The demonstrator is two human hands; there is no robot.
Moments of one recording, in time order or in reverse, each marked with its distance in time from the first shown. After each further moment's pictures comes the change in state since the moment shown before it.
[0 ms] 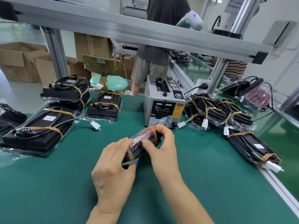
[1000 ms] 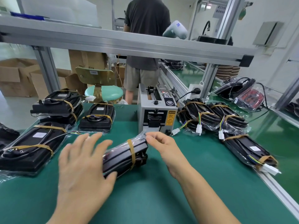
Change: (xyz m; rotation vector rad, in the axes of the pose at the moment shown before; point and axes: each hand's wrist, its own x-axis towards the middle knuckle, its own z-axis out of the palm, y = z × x) left_hand 0.053 0.002 -0.045 0.340 -0.371 0.156; right_hand 0.068 0.023 -0.038 0.134 -0.310 0.110
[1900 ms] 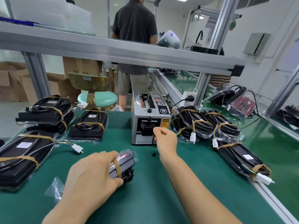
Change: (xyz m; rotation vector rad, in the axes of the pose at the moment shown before) left_hand 0.032 0.022 0.003 -0.004 -0.323 -0.114; right_hand 0.065 0.000 -0.016 -0.035 0.542 0.073
